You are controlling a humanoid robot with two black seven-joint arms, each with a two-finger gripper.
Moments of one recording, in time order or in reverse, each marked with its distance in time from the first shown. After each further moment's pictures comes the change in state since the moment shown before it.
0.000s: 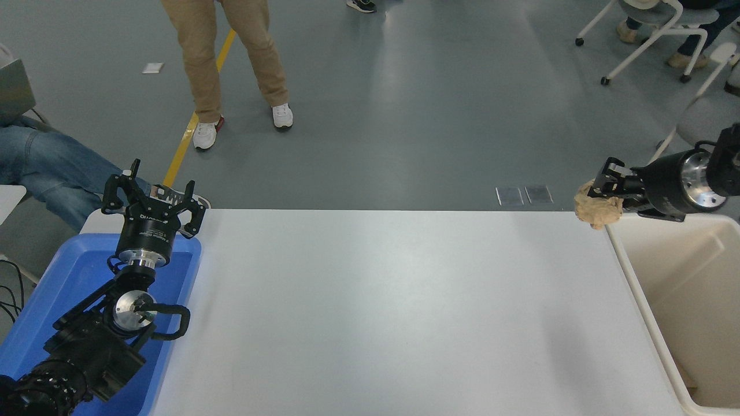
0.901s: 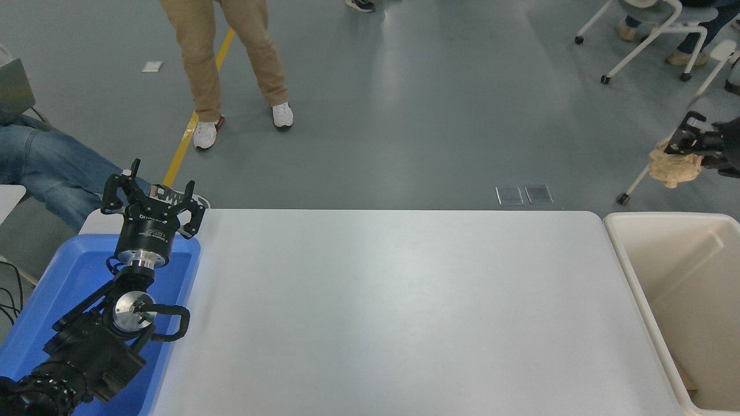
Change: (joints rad) left arm 0.000 0.000 0.000 0.000 0.000 0.000 0.000; right arm -0.356 -0.004 0.027 -0.419 0.068 -0.121 -0.003
